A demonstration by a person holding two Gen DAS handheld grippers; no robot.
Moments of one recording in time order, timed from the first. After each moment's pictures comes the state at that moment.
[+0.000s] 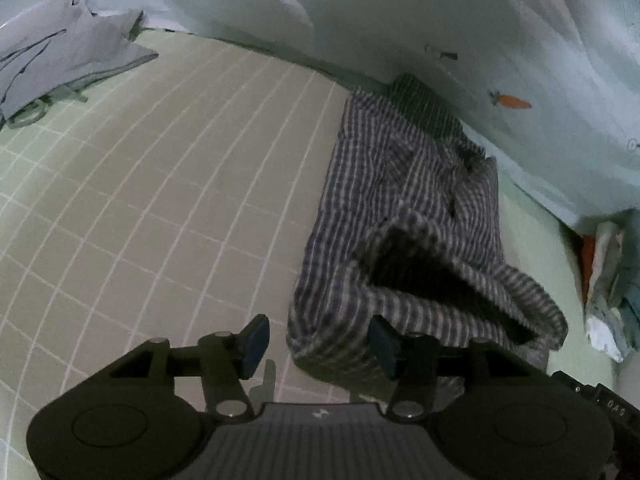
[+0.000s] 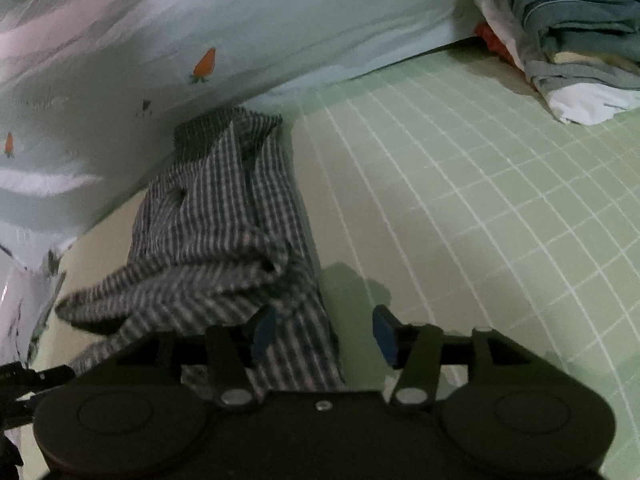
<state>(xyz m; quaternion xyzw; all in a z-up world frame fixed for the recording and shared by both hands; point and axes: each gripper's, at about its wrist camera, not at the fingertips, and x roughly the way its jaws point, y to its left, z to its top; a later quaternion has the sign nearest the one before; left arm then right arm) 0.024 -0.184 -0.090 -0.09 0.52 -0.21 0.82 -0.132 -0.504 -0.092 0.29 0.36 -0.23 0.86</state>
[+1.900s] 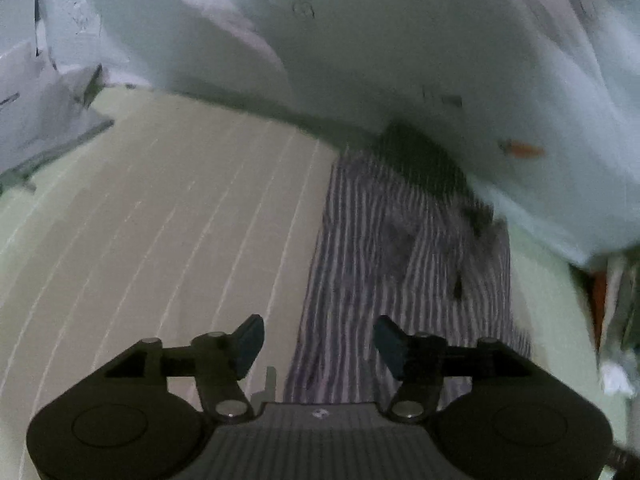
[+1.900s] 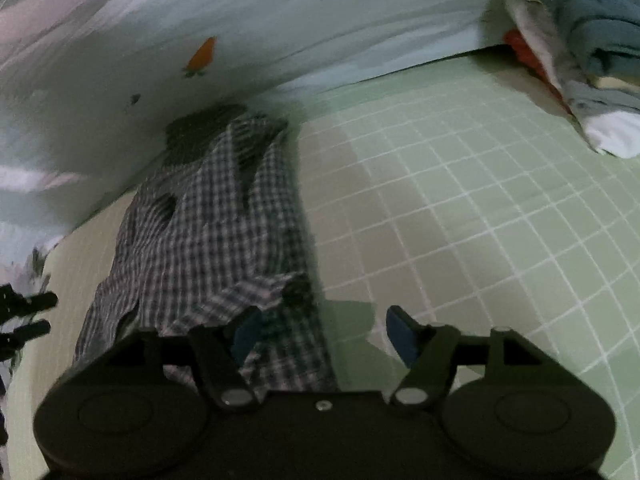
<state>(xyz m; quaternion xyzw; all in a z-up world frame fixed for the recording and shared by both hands) 0.092 -0.234 -0.092 -0.07 0.46 -0.21 0.86 -0.076 -0.530 -0.098 0.26 0.38 -0.22 0.86</state>
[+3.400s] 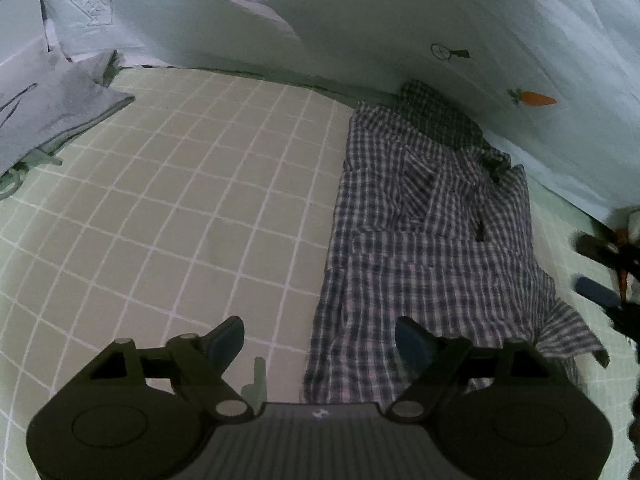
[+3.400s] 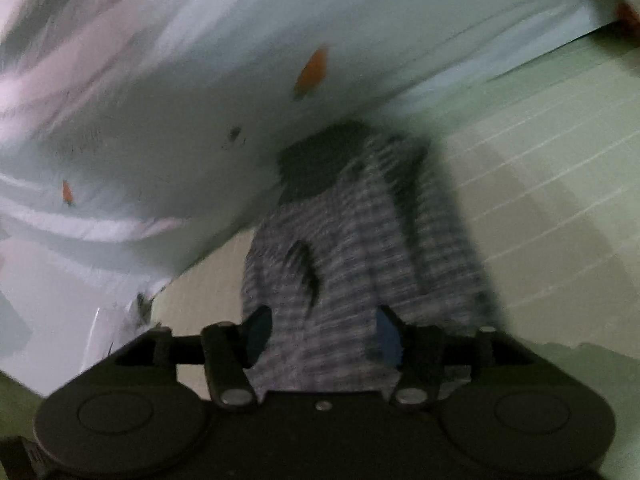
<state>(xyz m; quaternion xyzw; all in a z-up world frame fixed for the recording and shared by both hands) 0.063 -0.225 -0.110 -0.03 0.48 -0.19 0.86 0.002 -0.534 -0.079 0.36 0.31 -0.09 0.87</state>
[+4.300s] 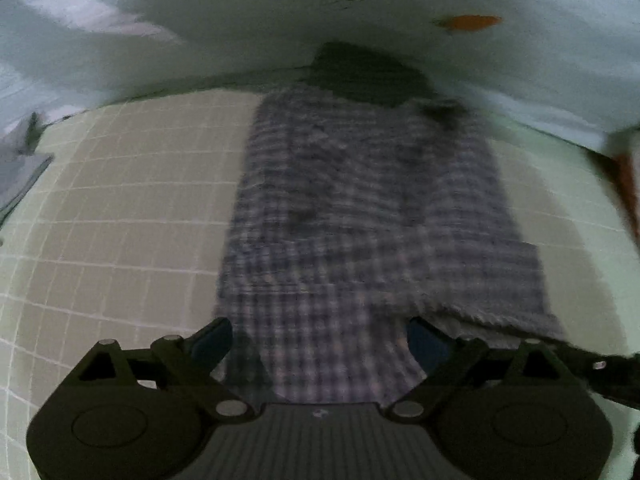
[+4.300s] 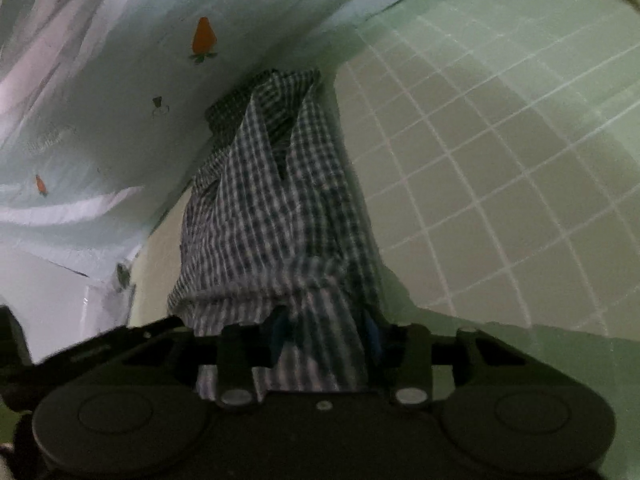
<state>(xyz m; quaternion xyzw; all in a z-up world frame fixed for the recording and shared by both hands) 0.079 -0.328 -0.118 0.08 0.49 -0.21 0.84 -0.074 -0.571 -0.146 0.44 0.37 -0.08 0.82</state>
